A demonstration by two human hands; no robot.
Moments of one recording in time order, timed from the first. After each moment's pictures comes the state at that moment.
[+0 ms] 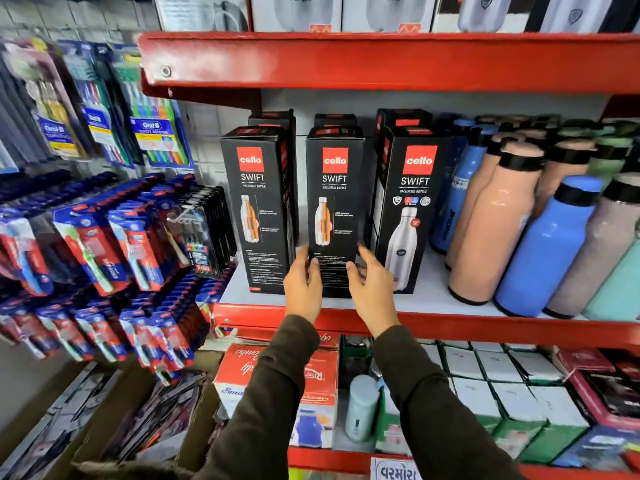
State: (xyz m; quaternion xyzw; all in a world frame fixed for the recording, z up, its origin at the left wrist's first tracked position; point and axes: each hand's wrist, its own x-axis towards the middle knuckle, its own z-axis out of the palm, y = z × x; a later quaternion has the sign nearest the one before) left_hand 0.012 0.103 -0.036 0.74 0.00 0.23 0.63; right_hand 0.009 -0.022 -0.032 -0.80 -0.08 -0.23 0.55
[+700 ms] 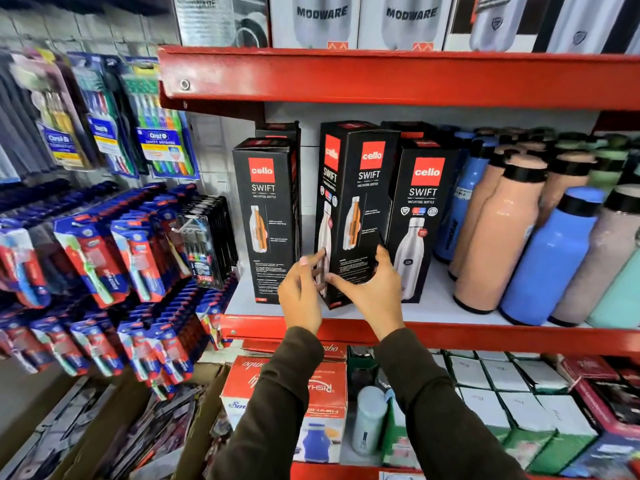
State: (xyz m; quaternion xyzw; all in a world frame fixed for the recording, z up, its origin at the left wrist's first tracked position) left_hand -0.001 0.114 -0.027 0.60 -0.02 0.24 0.76; right_hand 0.007 -0.009 -0.013 -0.81 -0.03 -0.27 0.52
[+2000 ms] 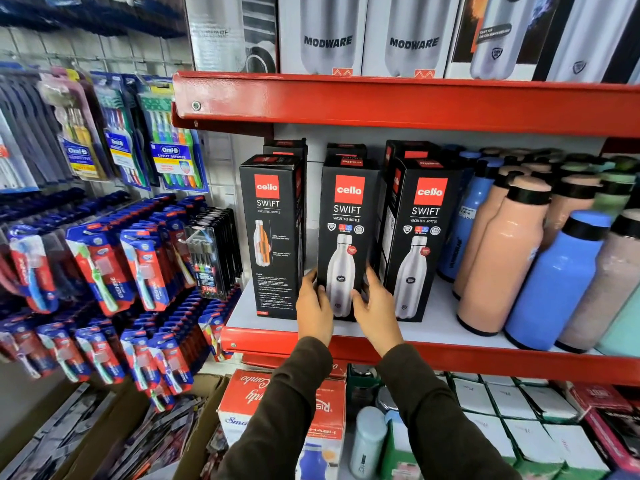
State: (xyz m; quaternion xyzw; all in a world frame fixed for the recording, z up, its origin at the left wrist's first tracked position) left_hand 0.024 0.101 -0.039 0.76 0.01 0.25 0.60; right_hand 0.027 -0.017 -0.032 -0.85 -0.08 -0.21 0.47
